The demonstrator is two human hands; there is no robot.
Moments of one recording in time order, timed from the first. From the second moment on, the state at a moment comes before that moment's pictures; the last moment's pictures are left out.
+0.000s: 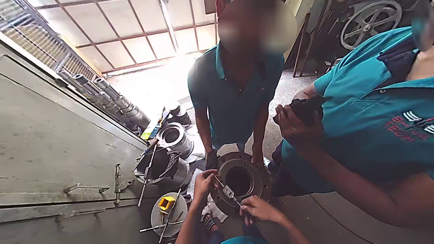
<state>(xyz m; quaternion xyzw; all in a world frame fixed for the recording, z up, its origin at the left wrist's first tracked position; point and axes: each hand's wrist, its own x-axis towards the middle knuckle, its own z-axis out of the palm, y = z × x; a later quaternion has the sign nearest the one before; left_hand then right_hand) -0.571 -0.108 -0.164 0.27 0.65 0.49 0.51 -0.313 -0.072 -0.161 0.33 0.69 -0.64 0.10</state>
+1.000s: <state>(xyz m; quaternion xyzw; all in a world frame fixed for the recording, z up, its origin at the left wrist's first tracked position) -0.538 -0.221 -0.197 0.25 0.69 0.58 0.34 -0.337 -0.028 -0.176 0.36 0.89 -0.27 -0.06</state>
